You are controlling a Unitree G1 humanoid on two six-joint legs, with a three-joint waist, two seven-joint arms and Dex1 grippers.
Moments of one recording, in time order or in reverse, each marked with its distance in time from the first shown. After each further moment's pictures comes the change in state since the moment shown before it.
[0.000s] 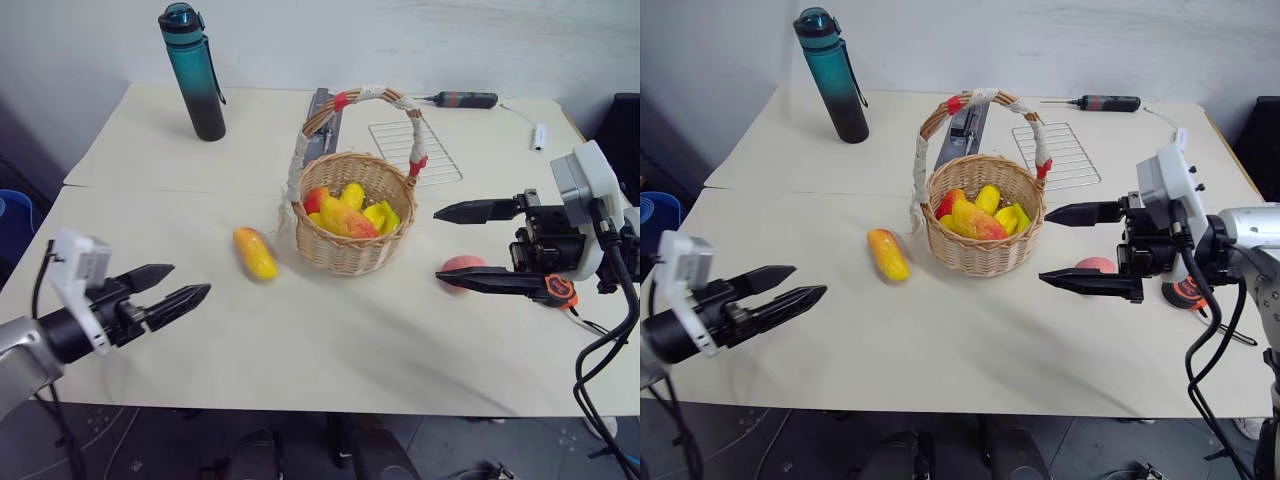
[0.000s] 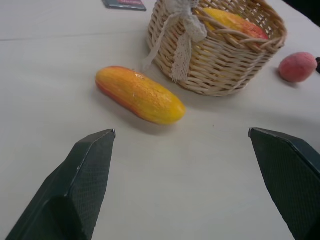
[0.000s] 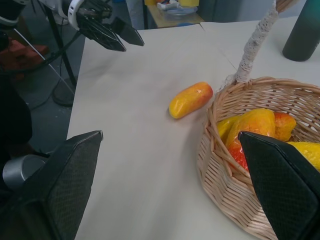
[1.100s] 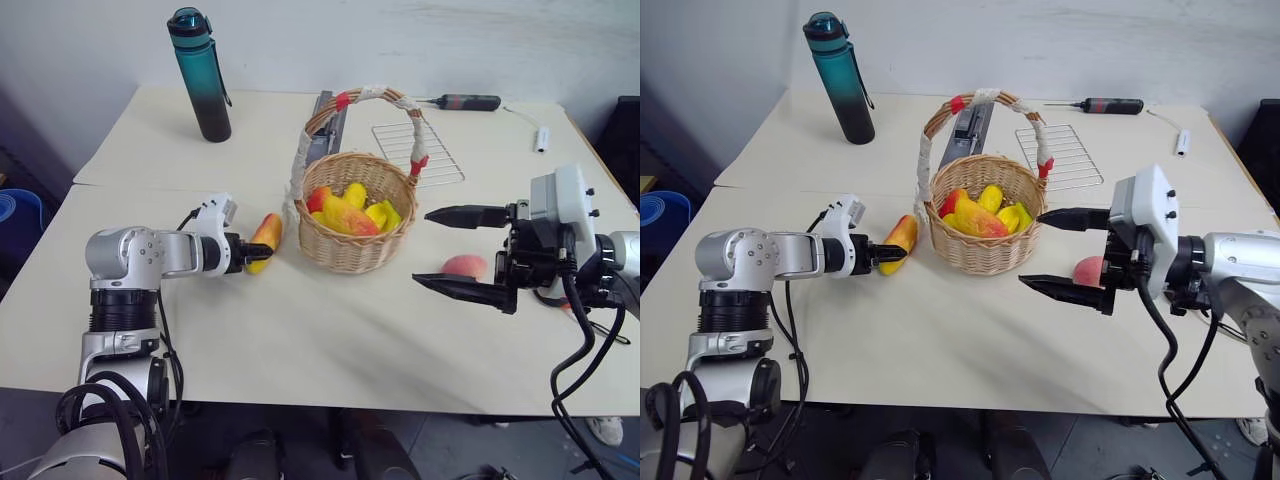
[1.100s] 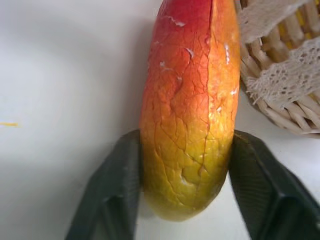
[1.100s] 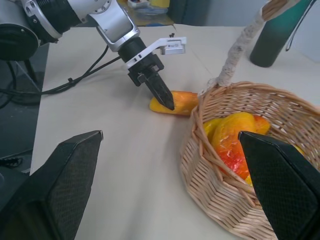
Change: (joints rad) left arm -0.658 -0.260 -0.478 0.743 0.466 0.140 0.045; right arm 0.124 0.034 -0.050 -0.201 0.019 -0.007 -0.248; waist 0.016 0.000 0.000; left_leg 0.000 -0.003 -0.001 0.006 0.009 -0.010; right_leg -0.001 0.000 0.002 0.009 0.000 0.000
